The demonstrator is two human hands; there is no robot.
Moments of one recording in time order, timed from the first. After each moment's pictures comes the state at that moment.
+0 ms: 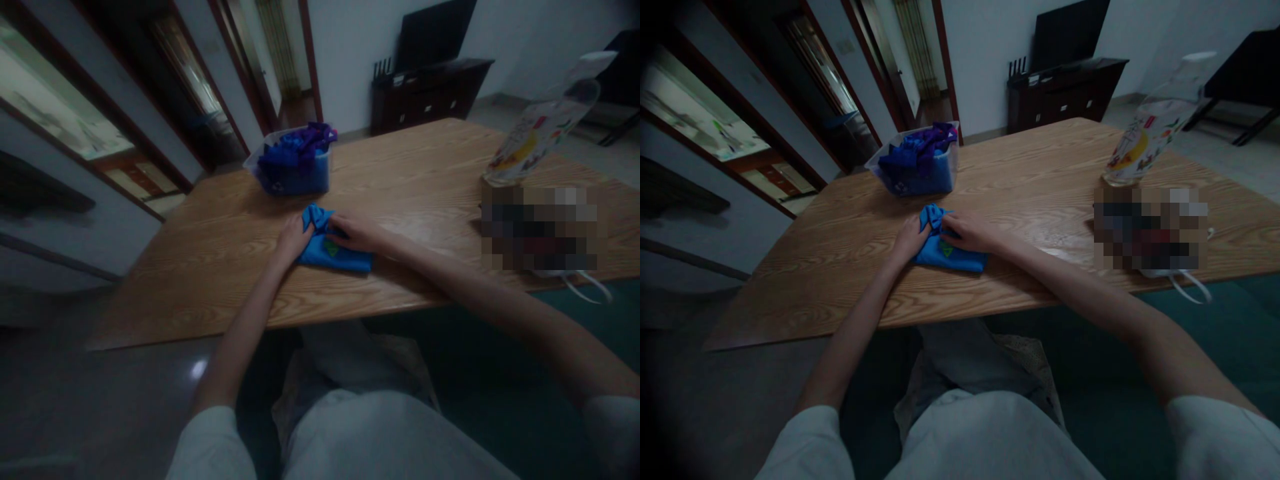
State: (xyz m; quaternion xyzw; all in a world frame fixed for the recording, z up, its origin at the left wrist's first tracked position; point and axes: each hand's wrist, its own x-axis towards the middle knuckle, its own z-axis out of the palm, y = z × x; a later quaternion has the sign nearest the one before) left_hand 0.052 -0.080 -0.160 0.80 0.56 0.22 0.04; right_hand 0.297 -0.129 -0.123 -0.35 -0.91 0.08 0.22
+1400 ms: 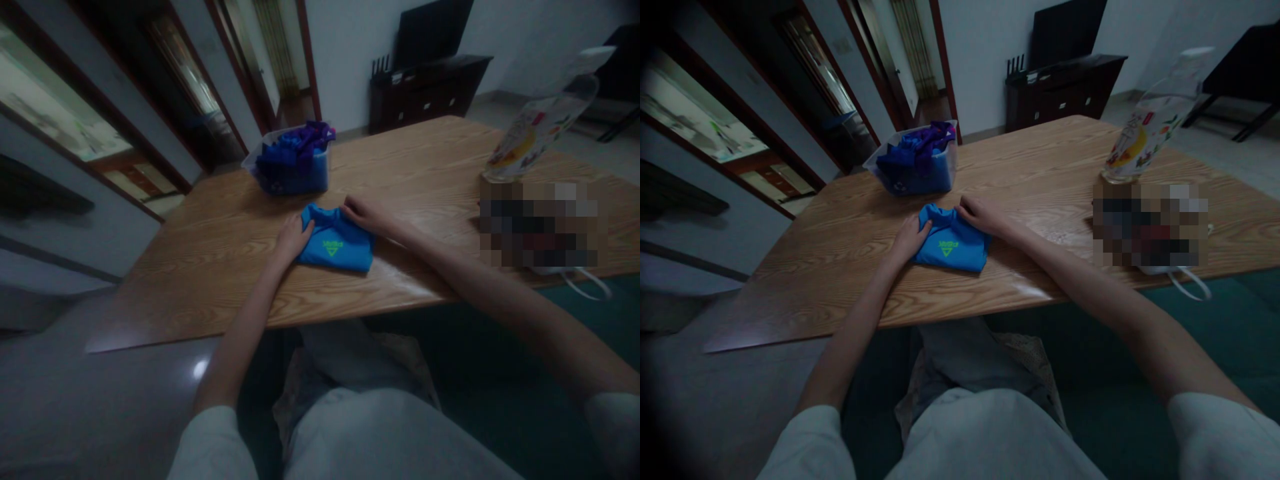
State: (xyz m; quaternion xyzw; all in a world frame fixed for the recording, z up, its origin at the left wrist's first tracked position) left_hand 0.054 -0.085 -0.154 0.79 0.58 0.19 0.04; right_hand 0.329 -0.095 -0.127 -0.49 -0.83 0.10 0.25
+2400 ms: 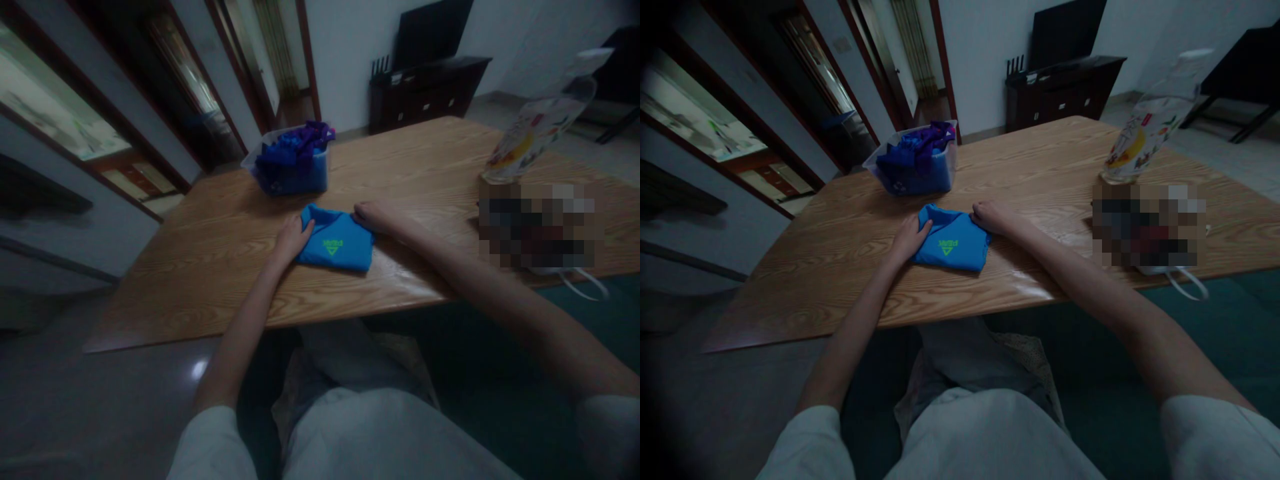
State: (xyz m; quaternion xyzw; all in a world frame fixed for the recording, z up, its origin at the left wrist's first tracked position) left_hand 0.052 -0.084 -0.156 0.79 0.57 0.21 0.04; right_hand 0.350 -0.077 -0.143 -0.55 -0.83 0.00 0.03
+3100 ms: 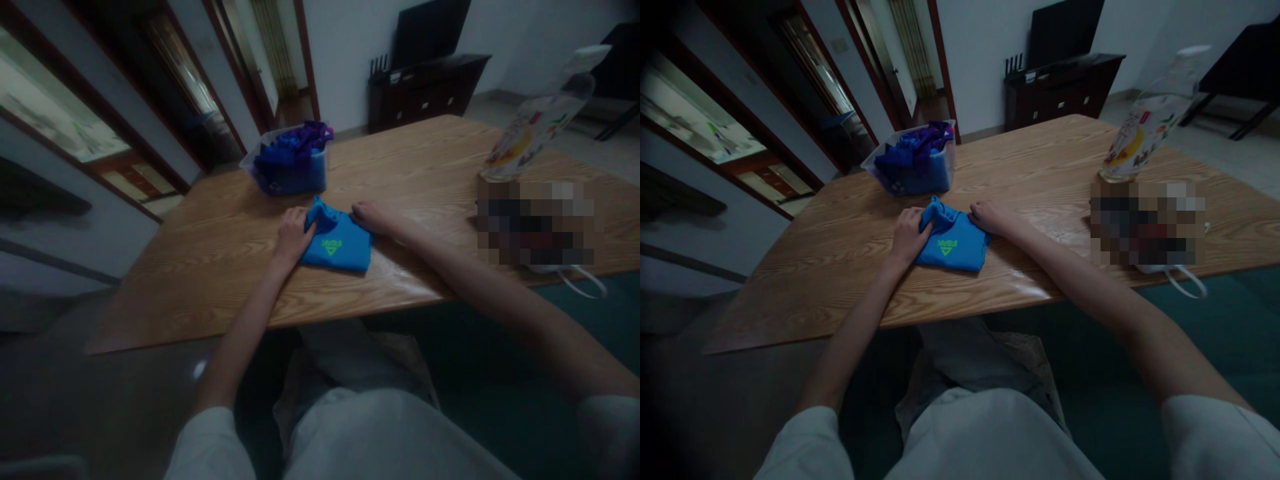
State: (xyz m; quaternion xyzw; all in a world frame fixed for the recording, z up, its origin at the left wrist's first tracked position) left_hand 0.067 -0.108 -0.132 0.82 0.51 0.25 -0.02; right_hand 0.347 -0.081 -0.141 -0.55 -0.84 0.00 0.03
